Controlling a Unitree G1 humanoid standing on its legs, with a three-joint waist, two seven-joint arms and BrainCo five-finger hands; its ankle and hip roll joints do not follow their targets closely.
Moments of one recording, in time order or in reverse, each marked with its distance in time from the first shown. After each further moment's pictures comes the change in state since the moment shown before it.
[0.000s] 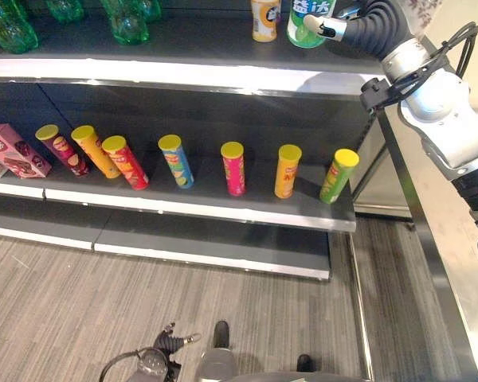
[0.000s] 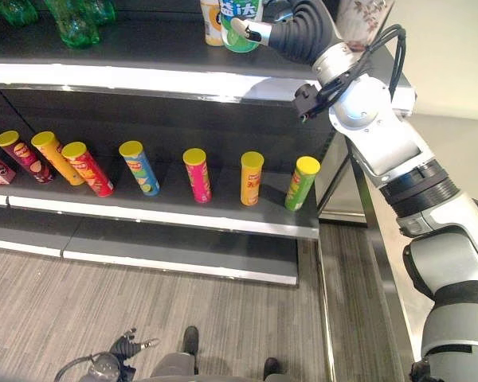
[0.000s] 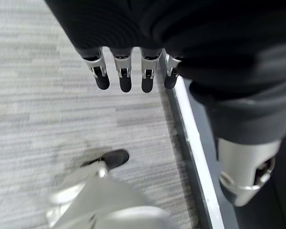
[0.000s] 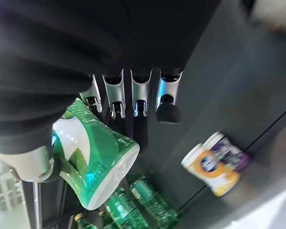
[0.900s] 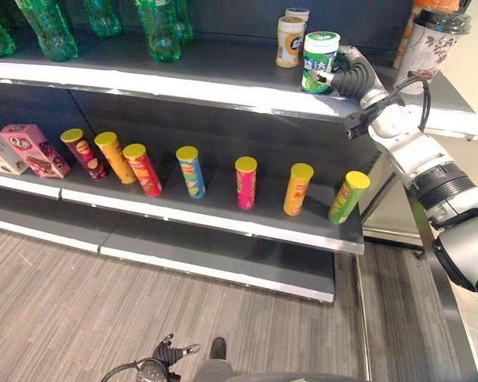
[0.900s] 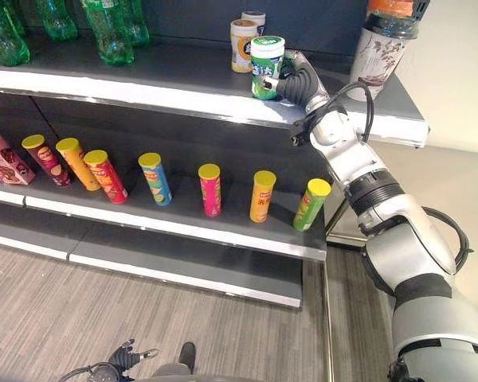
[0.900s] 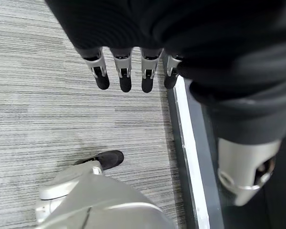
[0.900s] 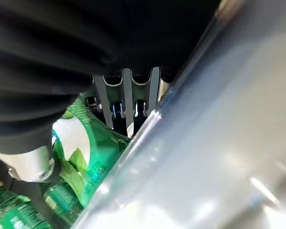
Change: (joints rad) left arm 0.016 -0.010 -0.010 -0.002 -0.002 0.006 0.011; right arm 0.002 0.182 0.015 0.447 -0.074 0.108 -0.024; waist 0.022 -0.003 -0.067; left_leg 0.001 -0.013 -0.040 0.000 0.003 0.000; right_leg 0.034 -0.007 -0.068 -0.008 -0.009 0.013
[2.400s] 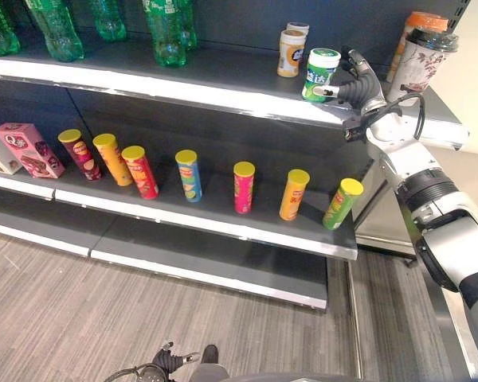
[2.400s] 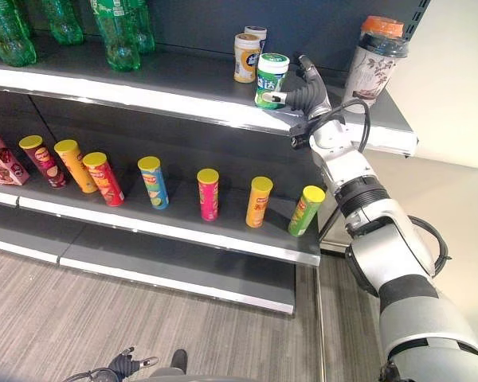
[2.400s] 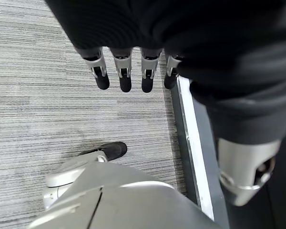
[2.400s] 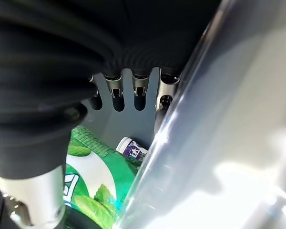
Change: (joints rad) left arm 0.003 0.000 -0.025 0.041 -0.001 0.014 0.000; right arm 0.019 0.099 -0.114 0.112 0.143 0.020 -0.029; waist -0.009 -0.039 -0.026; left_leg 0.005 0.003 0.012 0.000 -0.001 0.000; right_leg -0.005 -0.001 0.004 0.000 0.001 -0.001
